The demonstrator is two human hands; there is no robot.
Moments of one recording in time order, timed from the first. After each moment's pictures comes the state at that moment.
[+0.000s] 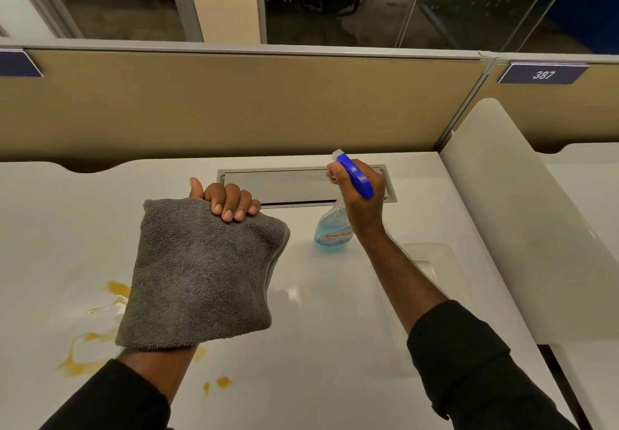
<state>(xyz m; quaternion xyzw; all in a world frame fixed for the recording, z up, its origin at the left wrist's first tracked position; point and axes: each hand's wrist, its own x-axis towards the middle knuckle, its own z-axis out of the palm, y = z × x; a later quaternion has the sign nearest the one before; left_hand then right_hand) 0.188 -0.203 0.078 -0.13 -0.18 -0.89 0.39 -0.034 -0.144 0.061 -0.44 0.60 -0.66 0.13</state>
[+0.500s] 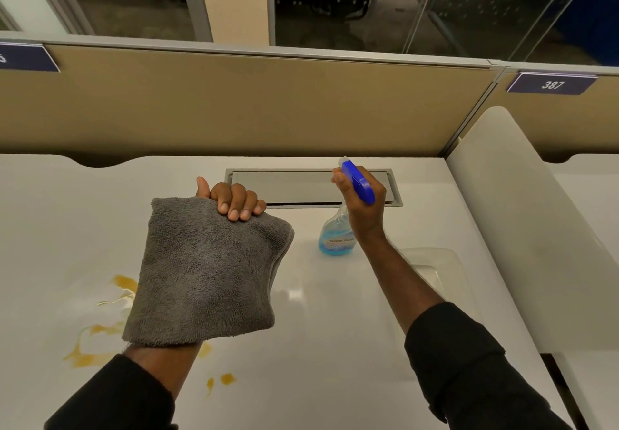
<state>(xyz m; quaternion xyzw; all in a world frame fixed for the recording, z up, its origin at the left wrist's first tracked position) 0.197 -0.205 0.077 -0.15 -0.21 -0.88 0.40 -0.031 -0.150 0.039 -0.45 0.60 -0.64 0.15</state>
